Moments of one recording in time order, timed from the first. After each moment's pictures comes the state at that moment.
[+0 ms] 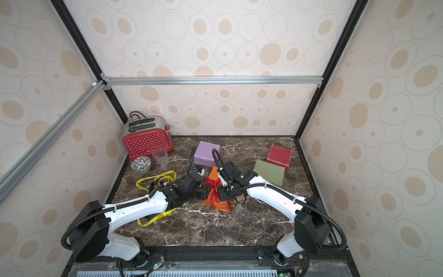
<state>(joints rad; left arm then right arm) -0.84 1.43 0.87 -0.24 -0.16 -0.63 0.76 1.48 1.15 -0.80 -0.12 0.44</state>
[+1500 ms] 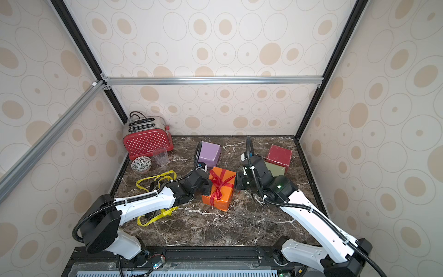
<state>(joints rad) -0.84 1.54 0.95 -0.22 -0.28 -0.59 0.69 1.07 1.18 -0.81 0.11 0.58</state>
